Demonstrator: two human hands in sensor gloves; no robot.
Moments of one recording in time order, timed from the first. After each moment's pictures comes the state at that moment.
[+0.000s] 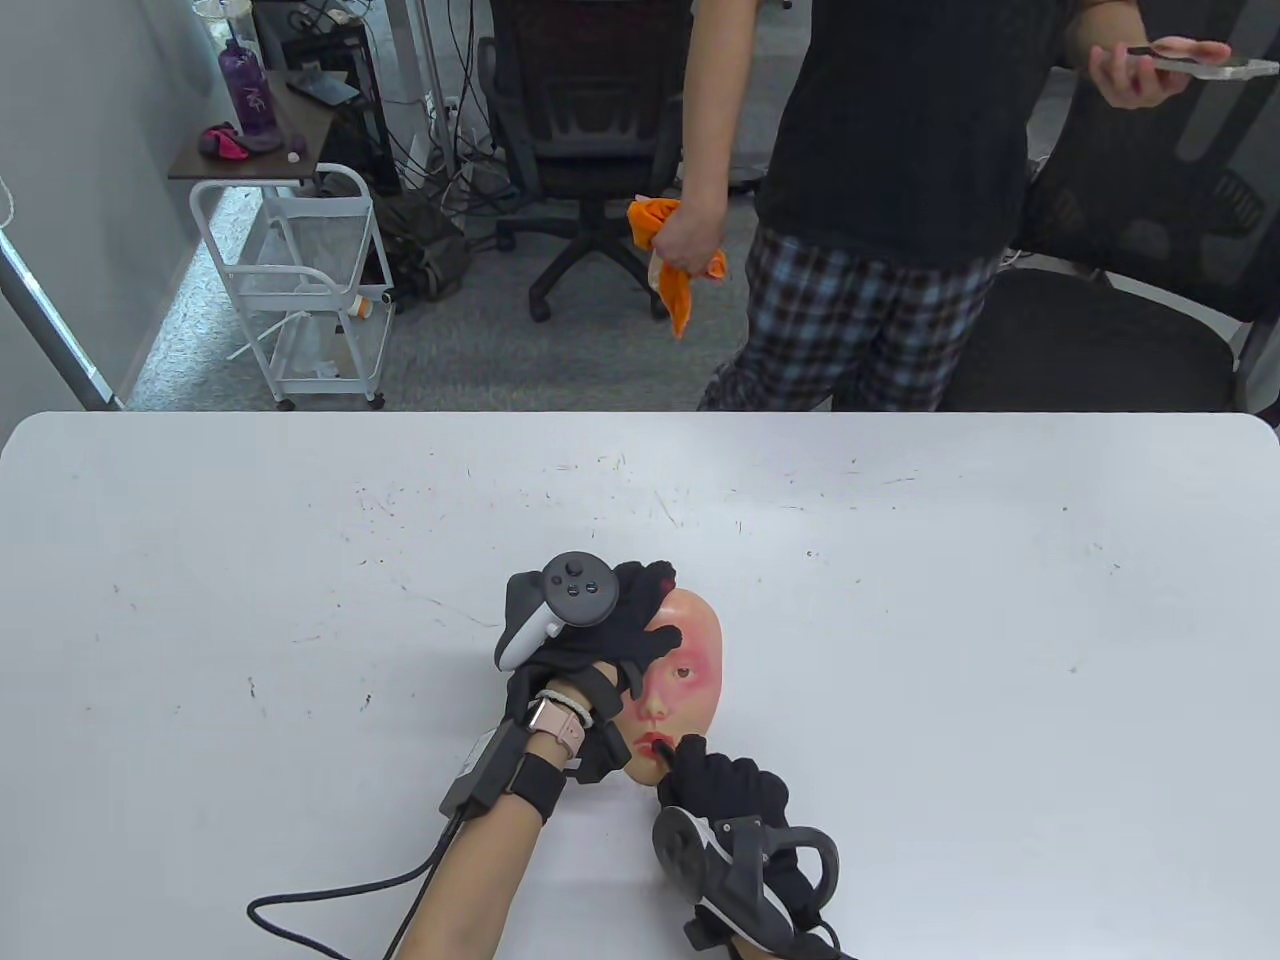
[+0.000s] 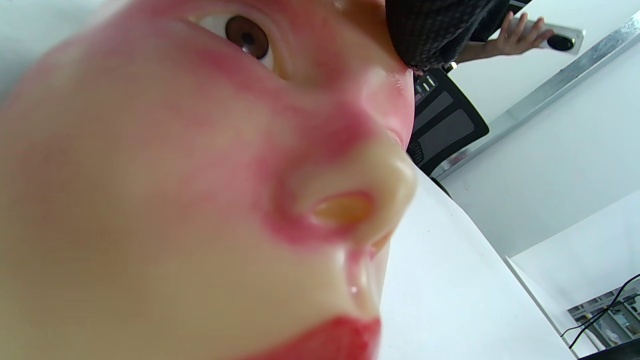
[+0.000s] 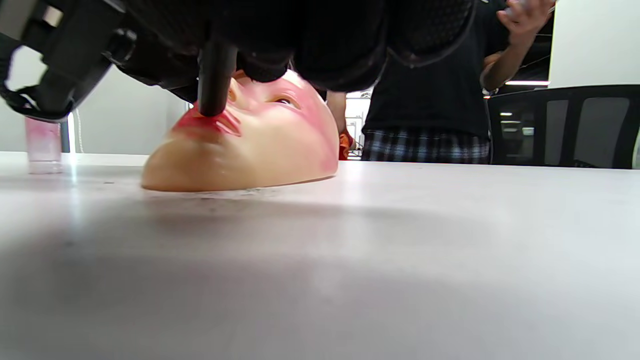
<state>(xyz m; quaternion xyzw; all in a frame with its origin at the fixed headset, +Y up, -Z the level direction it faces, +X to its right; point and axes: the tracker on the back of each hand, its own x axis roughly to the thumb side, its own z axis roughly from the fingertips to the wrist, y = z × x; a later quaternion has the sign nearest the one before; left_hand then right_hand) -0.091 -0.749 -0.421 -0.18 -0.16 0.34 0.91 0.056 -0.759 -0.234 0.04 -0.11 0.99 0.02</state>
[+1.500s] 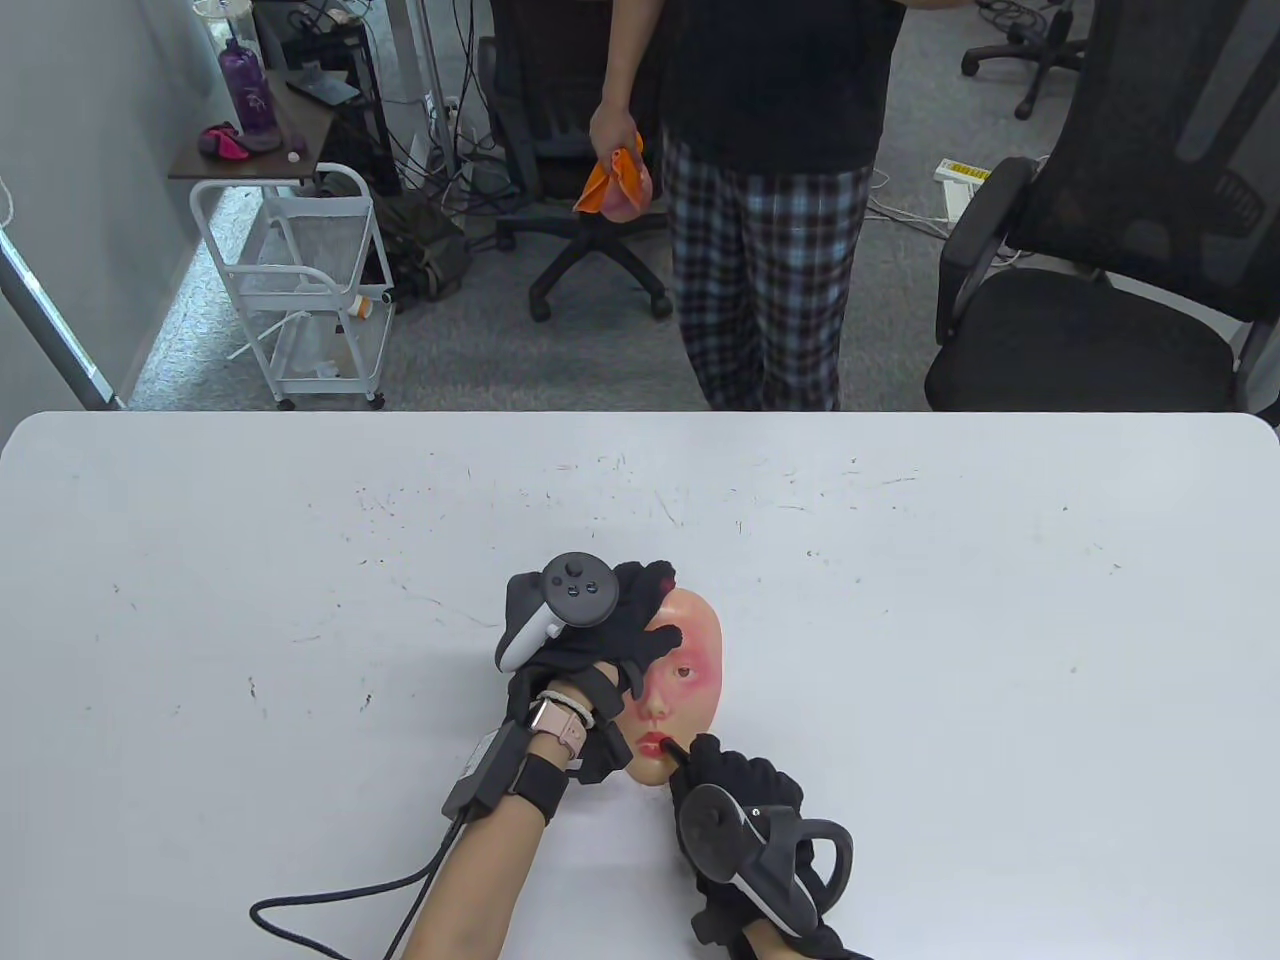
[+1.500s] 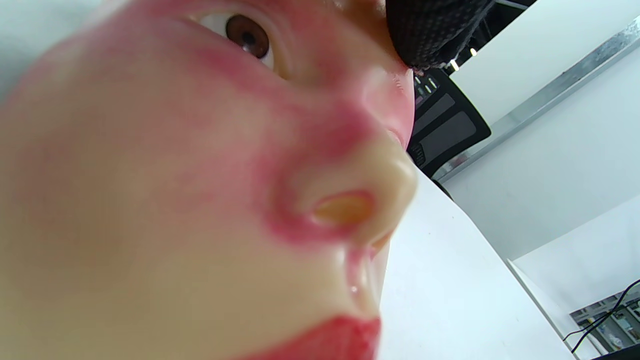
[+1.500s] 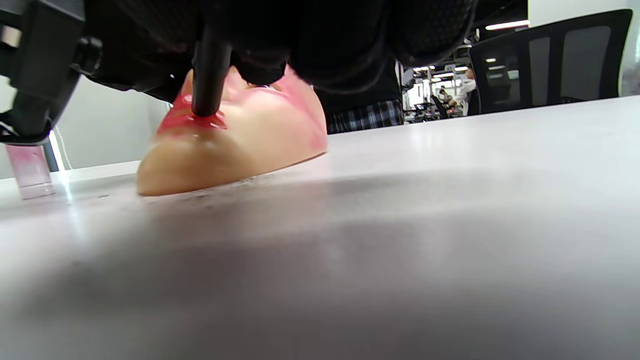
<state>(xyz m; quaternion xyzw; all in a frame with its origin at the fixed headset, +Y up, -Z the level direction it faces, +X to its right) -0.090 -0.750 -0.421 -0.18 -0.15 0.34 0.91 0.076 -0.761 -0.243 0.01 -0.06 0.99 0.10</state>
